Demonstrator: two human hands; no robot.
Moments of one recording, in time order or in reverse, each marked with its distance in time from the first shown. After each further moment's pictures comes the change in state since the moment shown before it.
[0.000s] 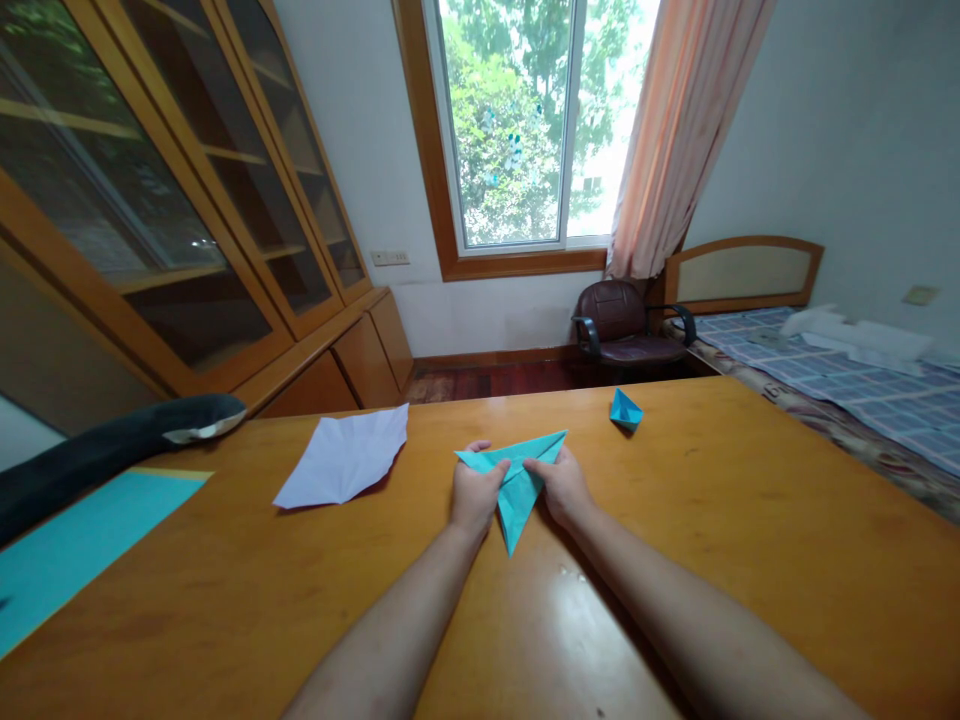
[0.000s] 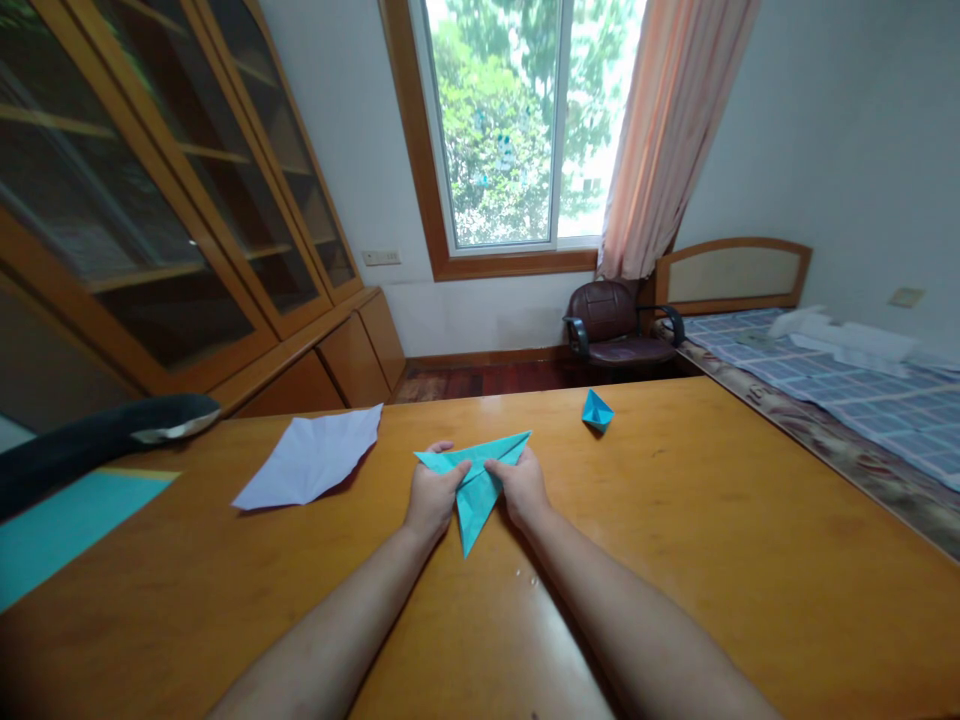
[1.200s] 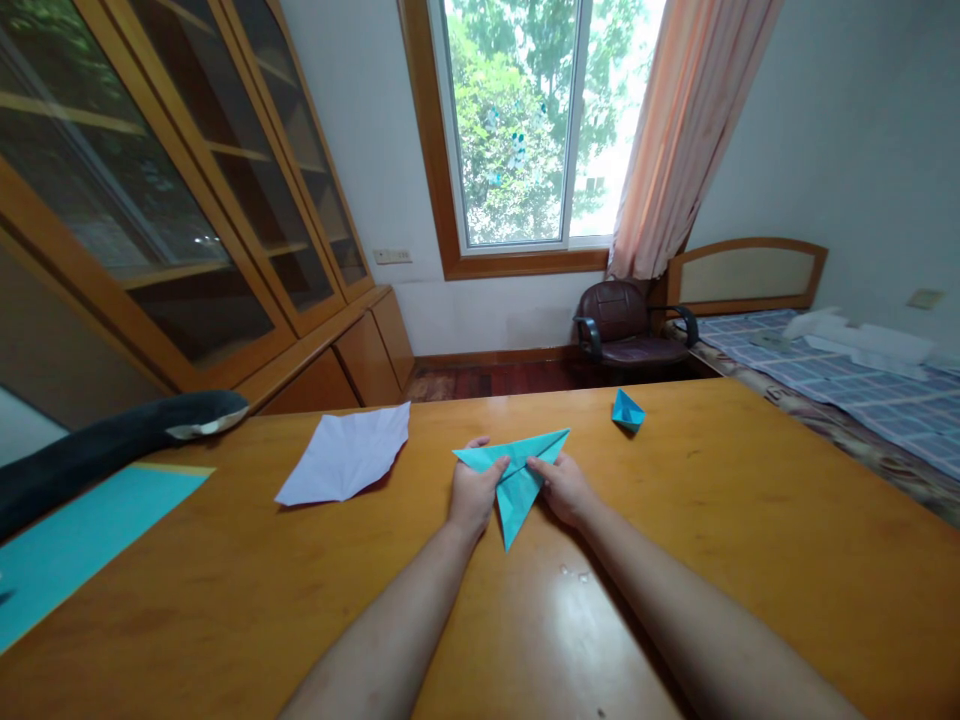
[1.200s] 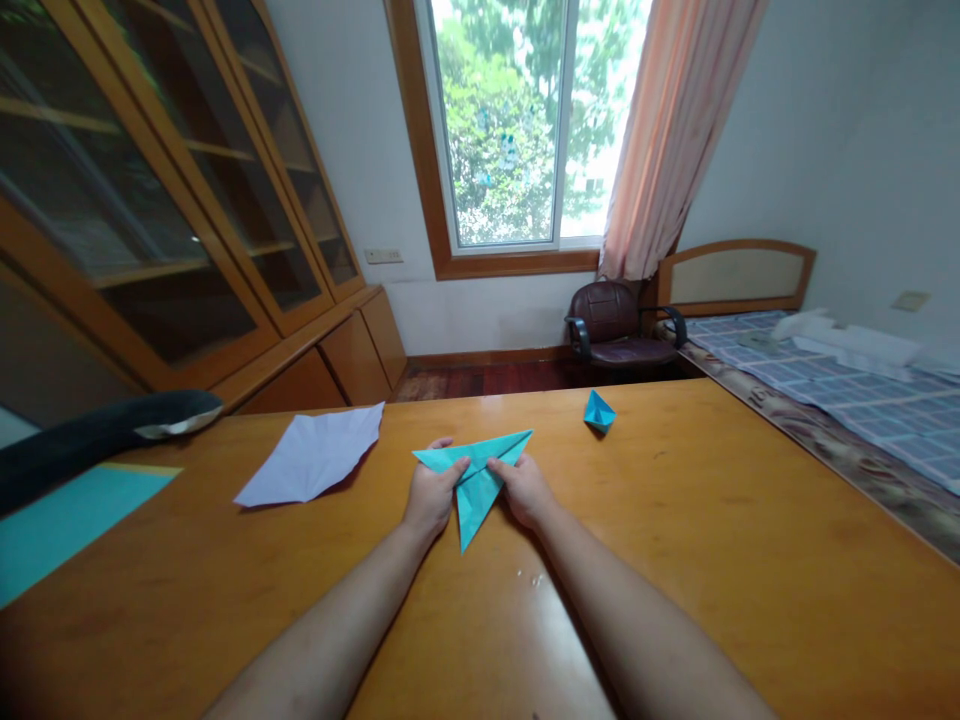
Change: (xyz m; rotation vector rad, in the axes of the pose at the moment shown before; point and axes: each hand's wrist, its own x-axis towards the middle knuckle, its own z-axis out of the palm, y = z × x) left_hand 0.003 -0.004 -0.007 -0.117 -0.071 -0.008; right_hand -0.005 -0.006 -0.004 0.021 -0.188 0.153
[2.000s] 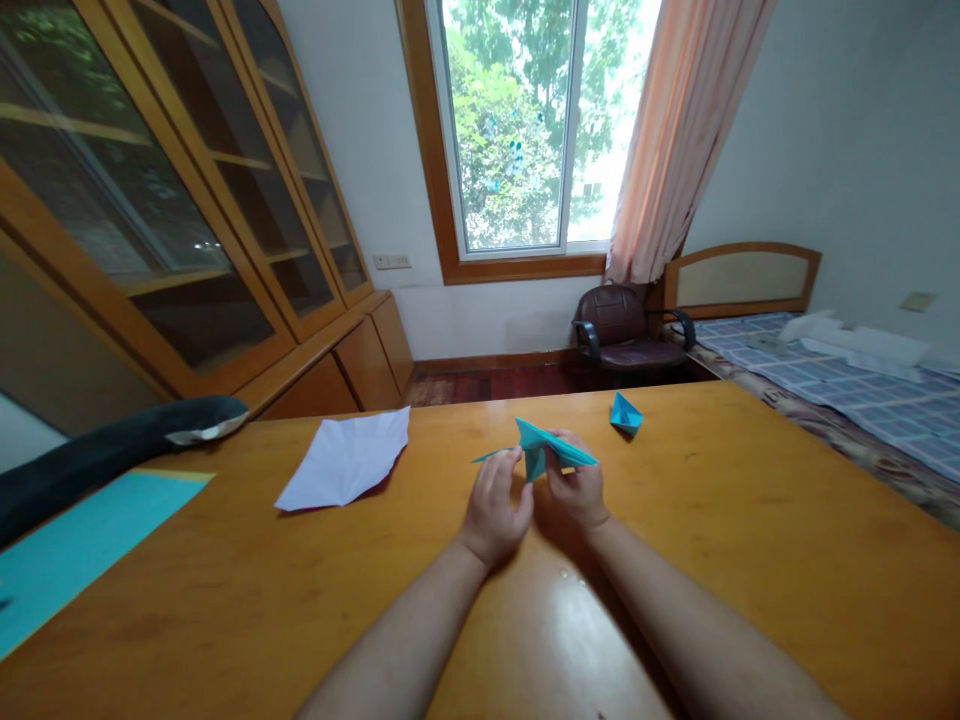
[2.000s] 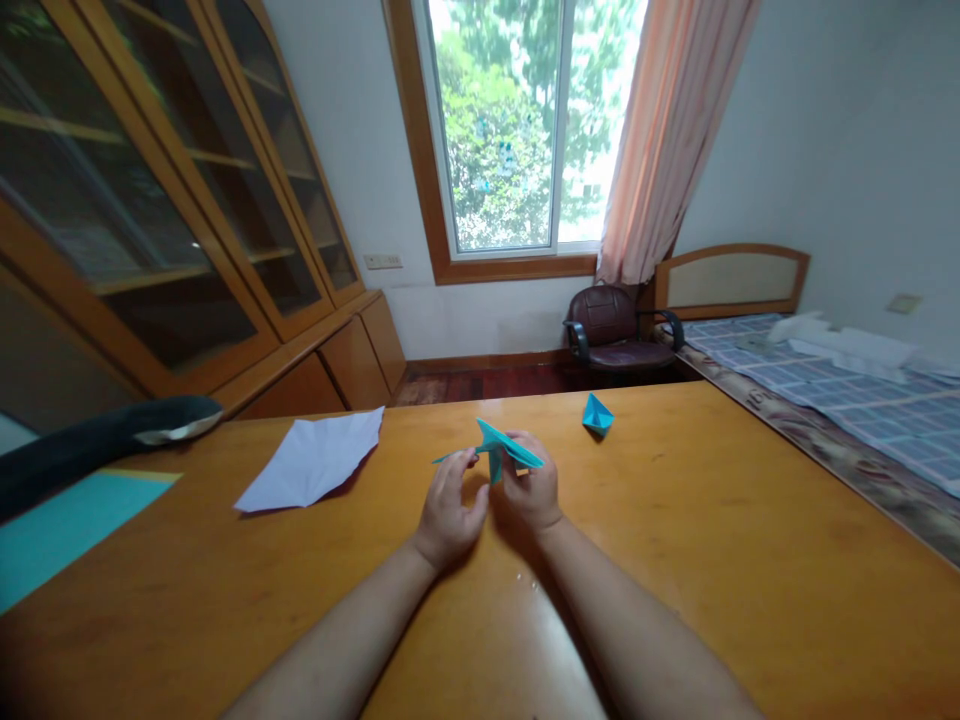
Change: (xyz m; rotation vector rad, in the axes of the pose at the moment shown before) left_hand -0.029 0.008 0.003 0.833 -0.271 0.944; right_hand -0.009 -0.026 -0.004 -0.667 0.248 -0.716
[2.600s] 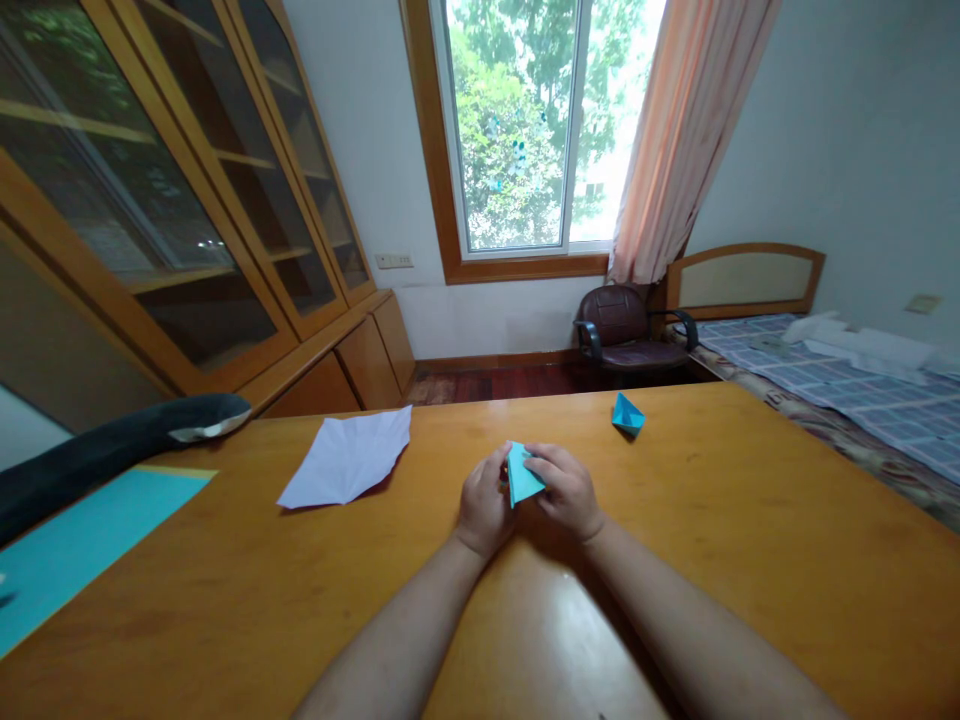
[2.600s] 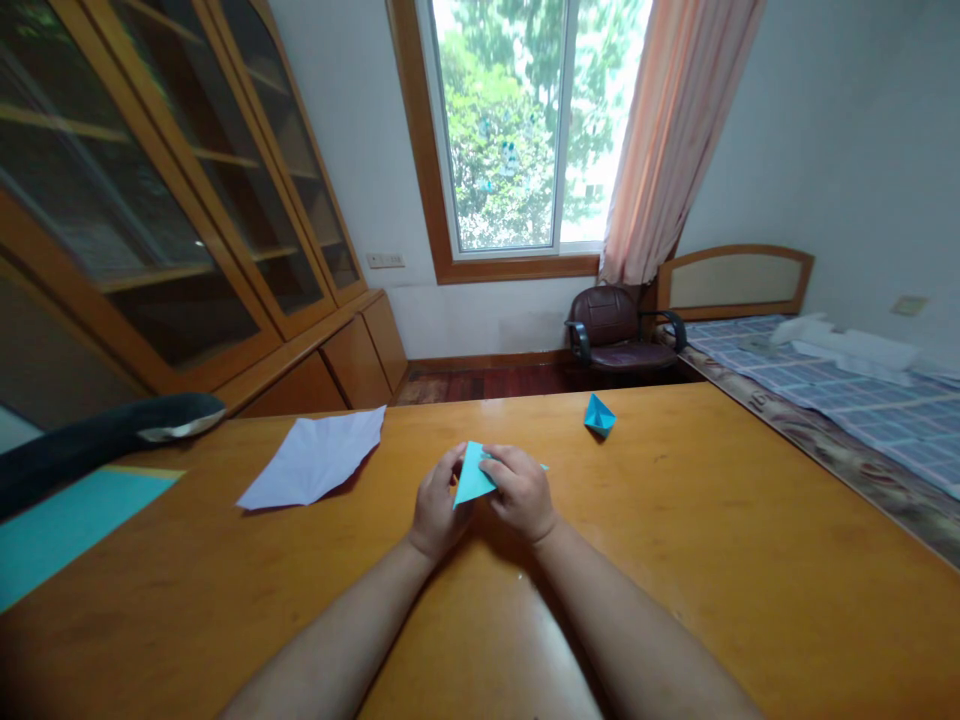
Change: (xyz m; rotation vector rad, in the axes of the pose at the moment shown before) left_hand 0.007 -0.005 -0.012 -0.020 -0.006 -0.181; right_hand -0.009 0.008 -0.005 -0.414 -0.291 -0.614
